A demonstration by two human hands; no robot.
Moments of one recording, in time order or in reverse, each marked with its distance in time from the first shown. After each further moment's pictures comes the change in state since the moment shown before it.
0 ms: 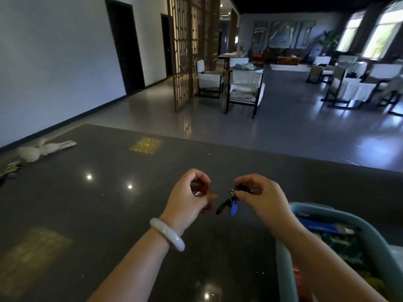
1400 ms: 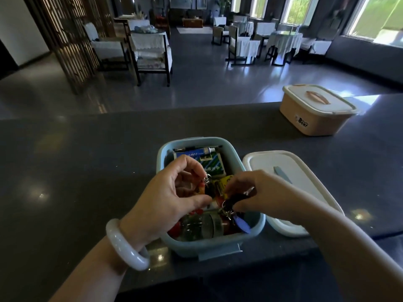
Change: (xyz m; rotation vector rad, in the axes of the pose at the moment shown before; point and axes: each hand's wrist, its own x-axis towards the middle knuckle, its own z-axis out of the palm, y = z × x) left_hand -0.126 0.078 0.171 -0.190 -0.685 0.048; right_hand -0.208 0.049 -0.192 -0.247 -0.192 0.337
